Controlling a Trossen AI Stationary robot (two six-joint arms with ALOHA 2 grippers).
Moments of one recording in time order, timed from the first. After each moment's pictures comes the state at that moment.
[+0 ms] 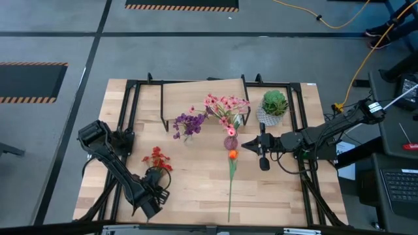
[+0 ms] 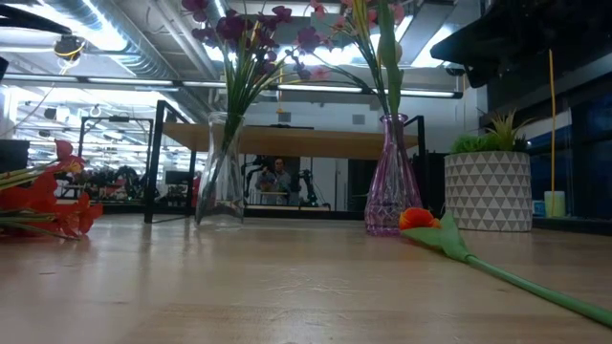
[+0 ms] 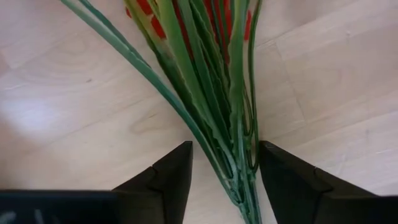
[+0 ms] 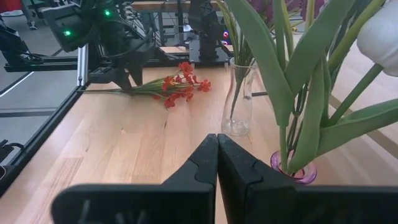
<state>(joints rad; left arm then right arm) -0.90 1.82 1.06 -0.92 -0.14 -2.08 0.36 0.97 0.42 0.30 0.39 0.13</state>
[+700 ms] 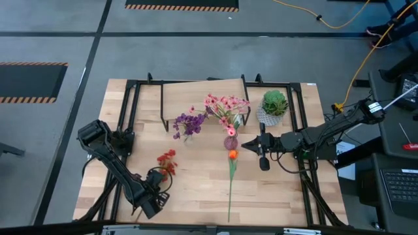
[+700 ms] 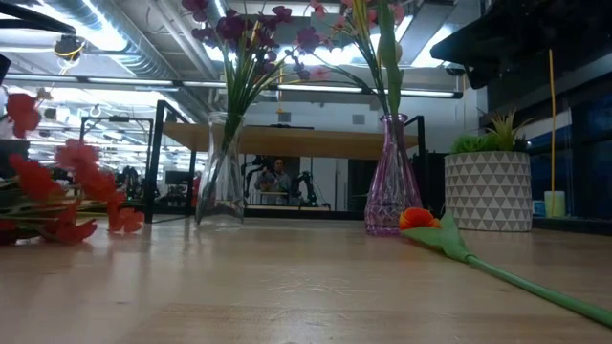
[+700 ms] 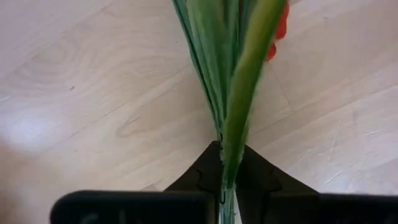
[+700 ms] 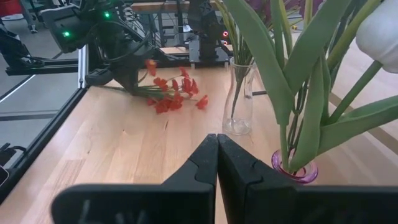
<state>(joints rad) -0.90 1.81 1.05 -0.88 -0.14 -1.99 0.36 0.97 0.42 0.30 0.39 0.15</state>
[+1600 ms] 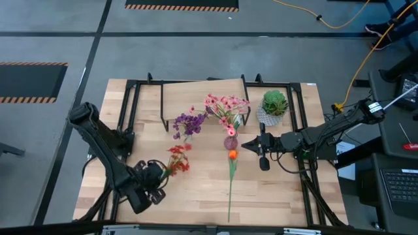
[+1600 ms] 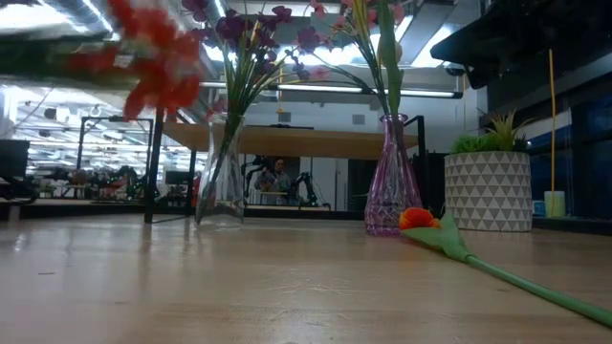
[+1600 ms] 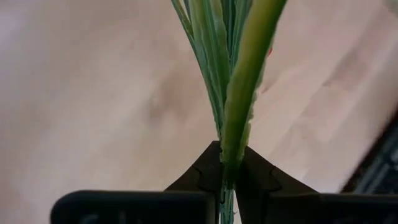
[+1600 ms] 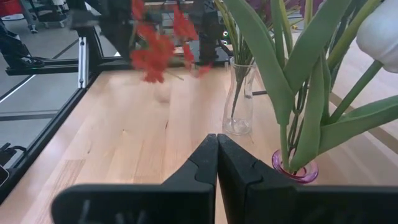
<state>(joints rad) -0.90 1.52 1.10 -0.97 -0.46 -1.64 0.36 0.97 0.42 0.30 0.39 0.15</state>
